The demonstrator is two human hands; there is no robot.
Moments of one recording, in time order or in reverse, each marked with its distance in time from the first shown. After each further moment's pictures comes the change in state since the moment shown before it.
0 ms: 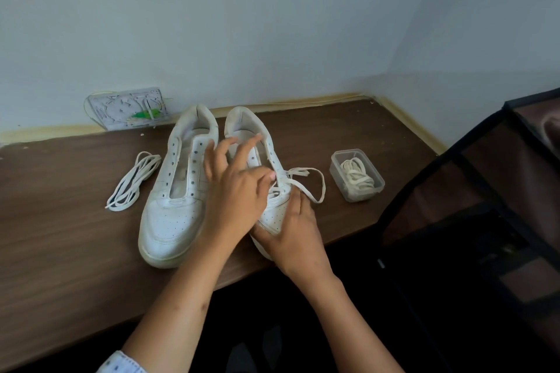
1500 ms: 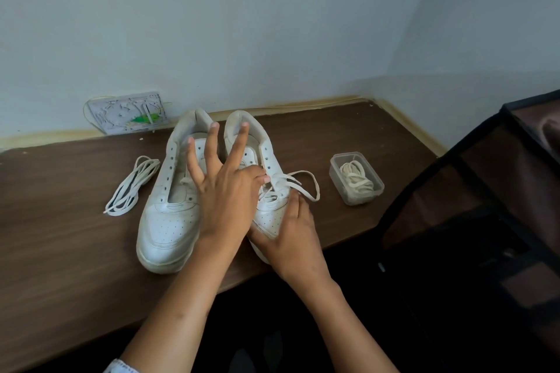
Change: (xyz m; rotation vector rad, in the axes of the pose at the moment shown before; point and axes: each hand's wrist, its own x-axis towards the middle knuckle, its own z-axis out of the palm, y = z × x) left_hand 0.005 0.006 -0.012 0.215 0.043 -0.078; right_hand 0.003 0.001 0.003 0.007 0.013 0.010
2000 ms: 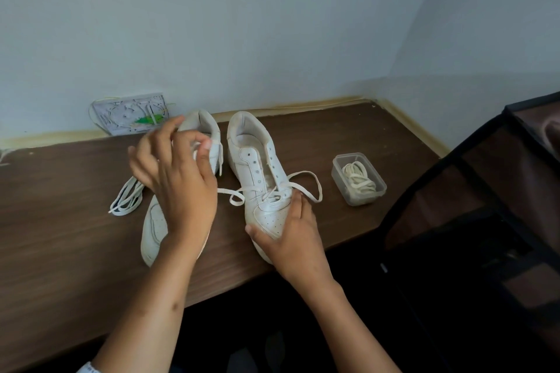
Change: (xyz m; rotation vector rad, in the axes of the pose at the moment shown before) left_hand 0.006 -0.036 -0.016 -0.208 0.405 -0.338; right_hand 0.000 0.001 0.002 -0.031 0.012 0.022
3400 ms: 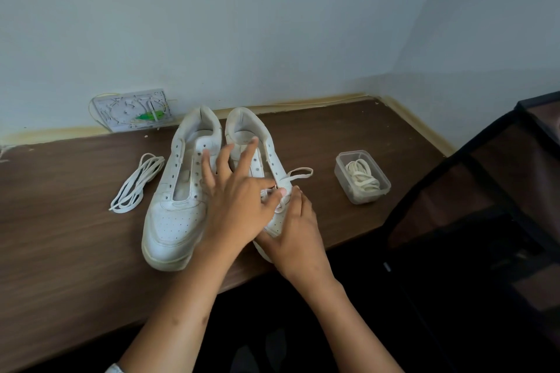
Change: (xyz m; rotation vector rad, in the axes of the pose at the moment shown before) left_hand -0.033 0.021 0.017 0.116 -0.629 0.296; right_hand -0.002 -0.007 -0.004 0.043 -0.090 0.004
